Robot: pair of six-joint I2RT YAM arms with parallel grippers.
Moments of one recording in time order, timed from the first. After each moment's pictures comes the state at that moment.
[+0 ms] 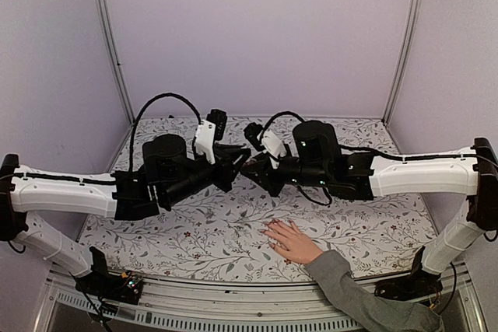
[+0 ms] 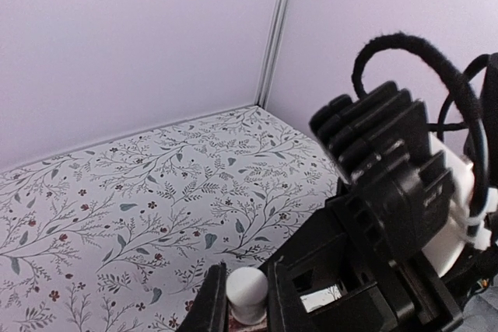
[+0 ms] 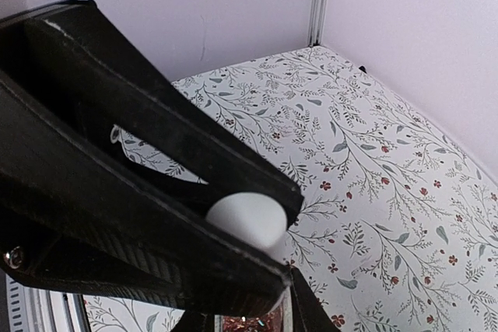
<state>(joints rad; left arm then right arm) -1.11 1.33 0.83 0.39 -0.31 -0.23 1.05 1.57 1.08 0.14 -0.04 -0.01</state>
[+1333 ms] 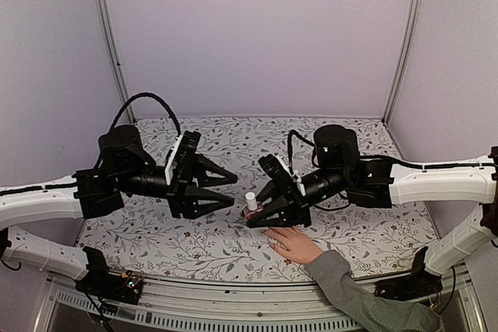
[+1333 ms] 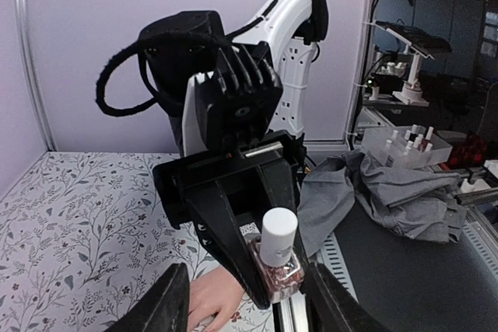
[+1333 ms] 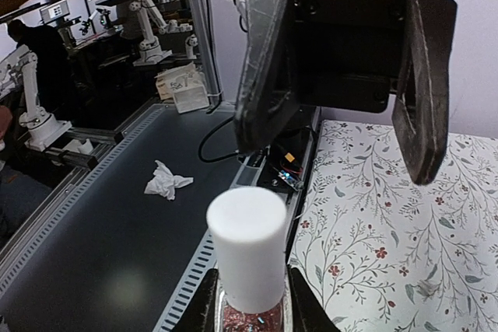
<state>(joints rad) -0.98 1.04 0.73 0.27 0.61 0.00 1.06 1.43 0.95 0.21 -0.85 -0.10</state>
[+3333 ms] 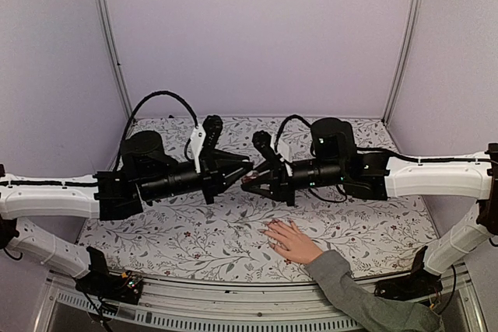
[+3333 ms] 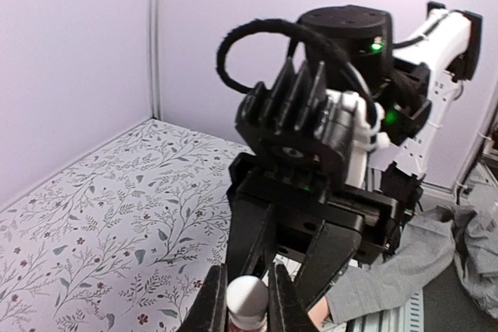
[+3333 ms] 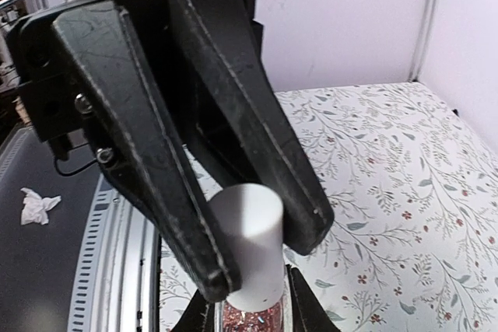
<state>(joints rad) -1.07 1.19 0.77 0.38 0.11 -0.09 1.01 1.47 1.01 0.16 -0.47 -0.08</state>
